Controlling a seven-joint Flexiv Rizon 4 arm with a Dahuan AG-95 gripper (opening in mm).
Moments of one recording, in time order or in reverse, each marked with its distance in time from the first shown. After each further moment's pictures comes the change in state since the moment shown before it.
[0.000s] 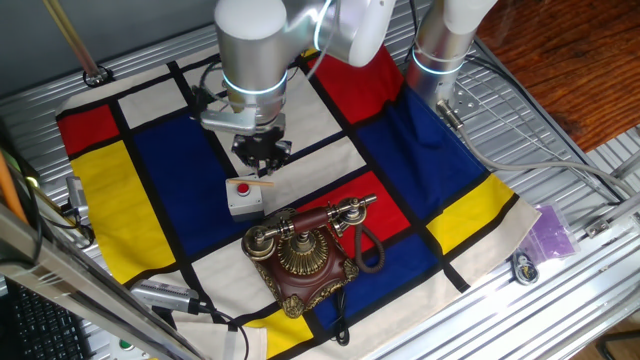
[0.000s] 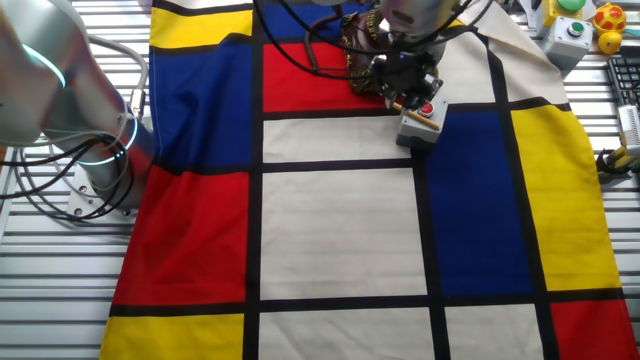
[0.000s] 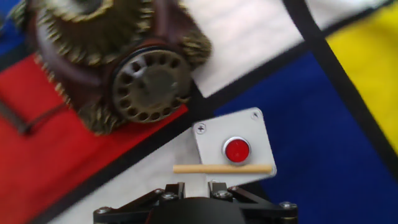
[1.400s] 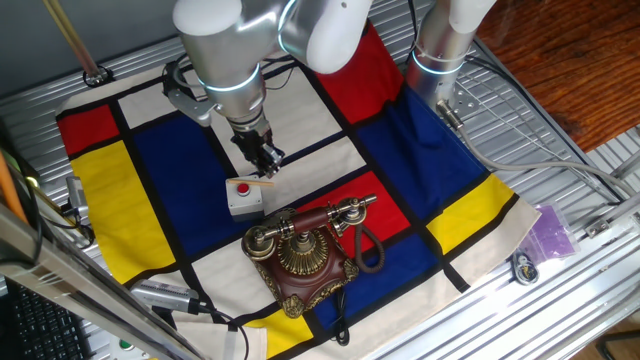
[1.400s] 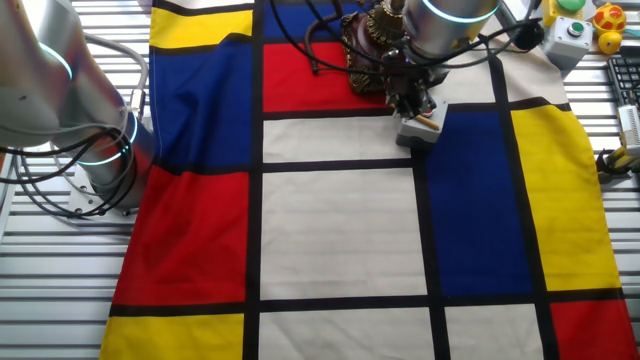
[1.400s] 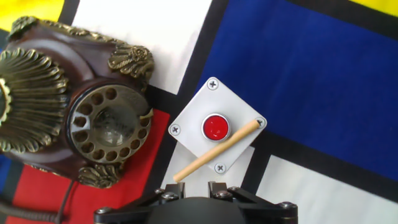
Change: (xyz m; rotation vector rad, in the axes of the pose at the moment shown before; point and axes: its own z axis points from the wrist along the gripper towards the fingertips) arm 0.002 0.004 0.004 -0.147 0.037 0.503
